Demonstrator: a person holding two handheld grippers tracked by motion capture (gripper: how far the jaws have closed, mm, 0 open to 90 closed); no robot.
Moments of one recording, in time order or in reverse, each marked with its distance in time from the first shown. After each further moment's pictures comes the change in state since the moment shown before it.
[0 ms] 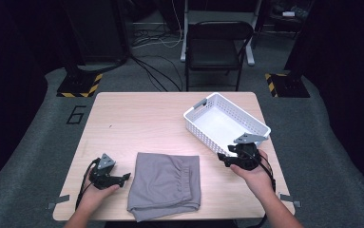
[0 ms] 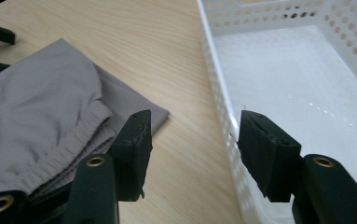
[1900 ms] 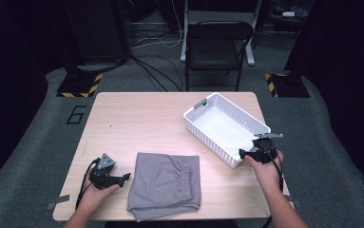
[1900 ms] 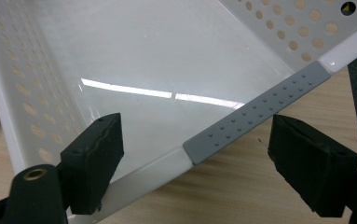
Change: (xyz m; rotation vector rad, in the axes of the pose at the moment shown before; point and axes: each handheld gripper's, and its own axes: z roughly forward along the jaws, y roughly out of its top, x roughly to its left) left arm 0.000 0.000 0.000 0.000 0.000 0.000; right arm -0.072 -0.031 0.020 0.116 -0.333 0.322
